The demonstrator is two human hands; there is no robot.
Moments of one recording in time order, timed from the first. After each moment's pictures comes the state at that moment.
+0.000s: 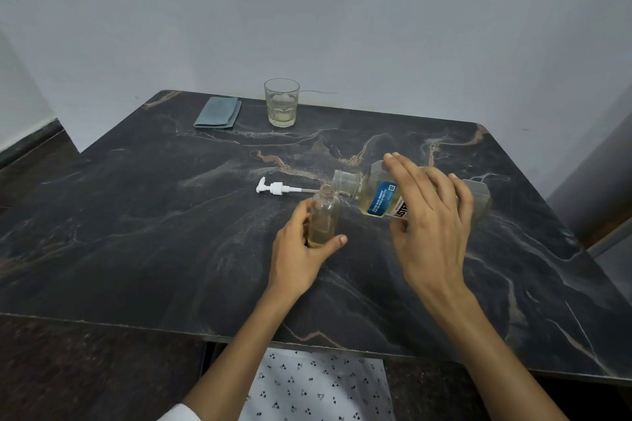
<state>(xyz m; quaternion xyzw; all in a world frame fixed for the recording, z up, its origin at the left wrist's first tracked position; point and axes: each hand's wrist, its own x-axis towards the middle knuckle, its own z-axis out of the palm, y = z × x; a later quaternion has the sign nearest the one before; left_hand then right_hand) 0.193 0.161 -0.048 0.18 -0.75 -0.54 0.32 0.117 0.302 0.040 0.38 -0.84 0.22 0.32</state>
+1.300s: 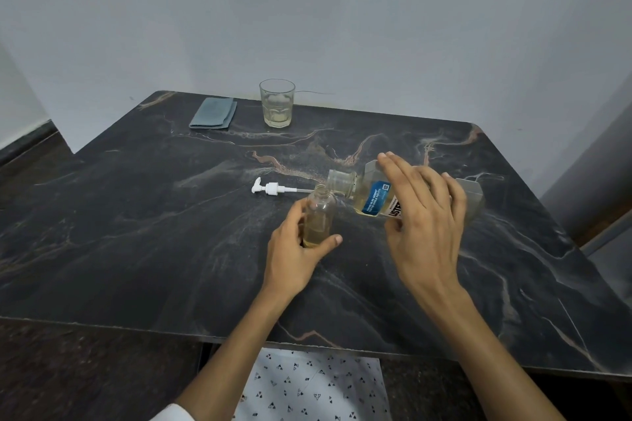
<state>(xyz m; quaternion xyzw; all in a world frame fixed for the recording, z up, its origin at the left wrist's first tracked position) 0.193 0.160 -0.050 0.19 -0.76 -0.53 0.32 0.117 0.303 0.040 0.38 -0.84 0.22 0.32</state>
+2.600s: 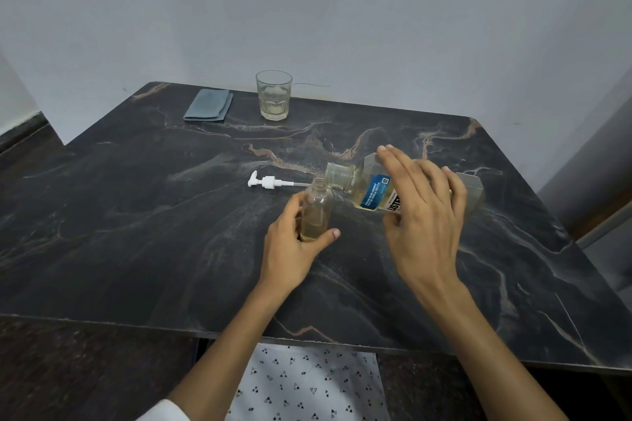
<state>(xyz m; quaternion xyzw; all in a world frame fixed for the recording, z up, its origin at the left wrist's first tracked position) 0.193 0.160 -0.050 0.19 -0.76 -0.54 0.31 0.116 0.303 0.038 0.38 -0.84 0.22 0.33</state>
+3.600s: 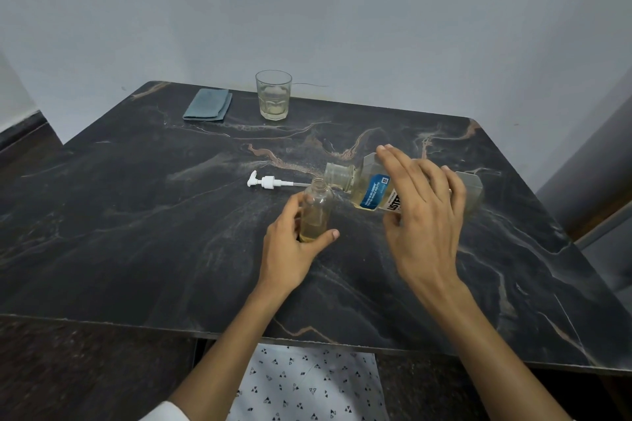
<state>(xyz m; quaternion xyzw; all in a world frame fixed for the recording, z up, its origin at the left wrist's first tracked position) 0.192 0.160 -0.052 0.19 -0.75 -0.54 0.33 0.113 0.302 0.038 0.39 -0.83 0.22 0.33</state>
